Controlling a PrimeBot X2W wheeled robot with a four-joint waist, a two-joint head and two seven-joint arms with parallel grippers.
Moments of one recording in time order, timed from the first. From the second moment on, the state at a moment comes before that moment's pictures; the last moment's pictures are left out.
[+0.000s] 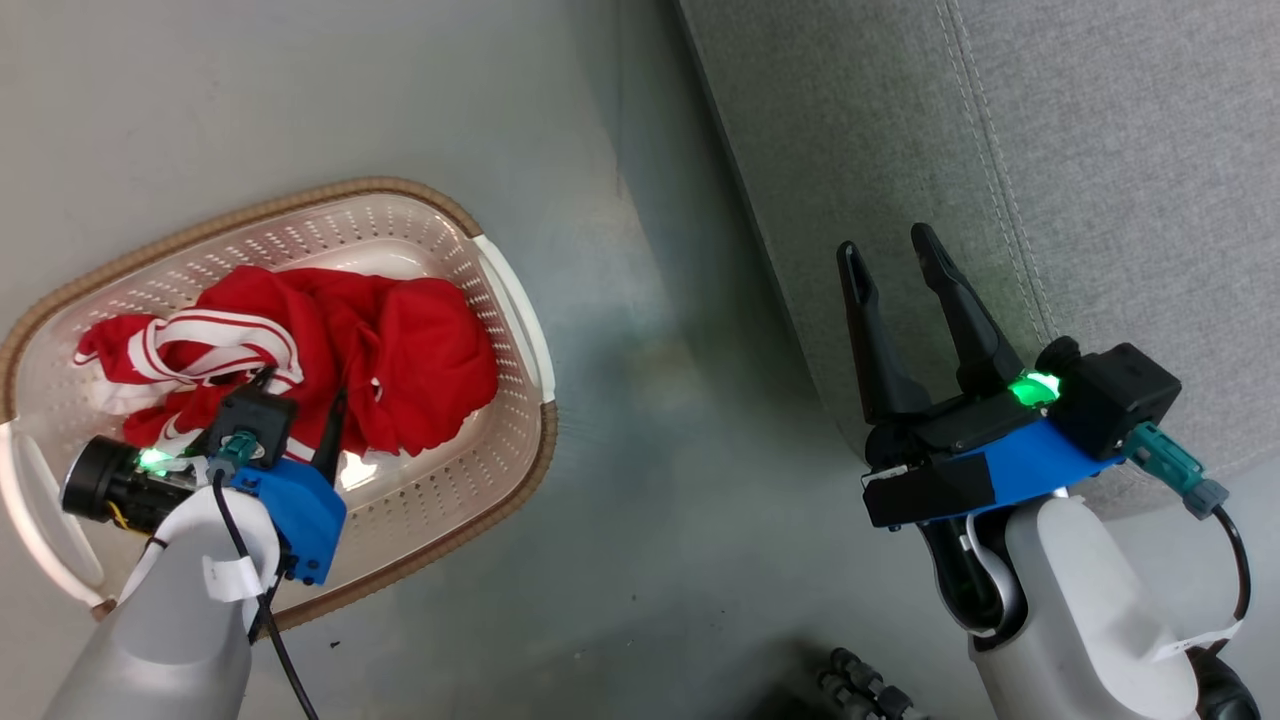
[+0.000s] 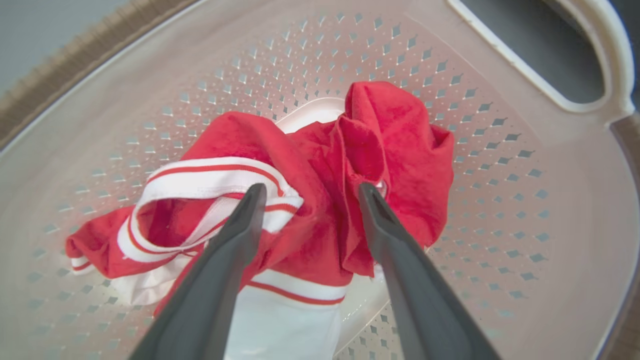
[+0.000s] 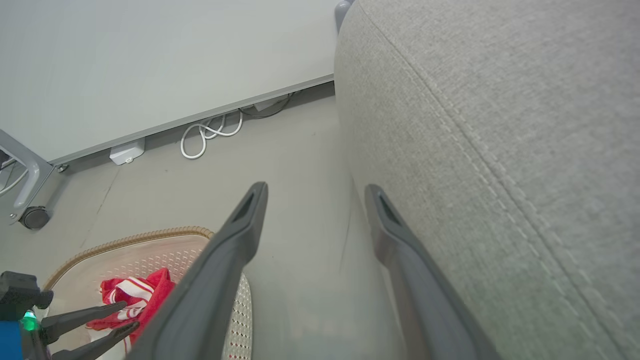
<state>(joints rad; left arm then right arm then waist) -0.64 0.30 -0.43 1.02 -0.15 -0.13 -0.26 -0.41 -0.05 0.22 0.20 0.36 0.13 -0.26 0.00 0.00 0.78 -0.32</state>
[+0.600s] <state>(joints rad) -0.74 0.32 -0.50 1.18 -0.09 -0.05 -0.19 -0.41 -0.05 0.24 0.20 0.37 0.13 -0.26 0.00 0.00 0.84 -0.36</state>
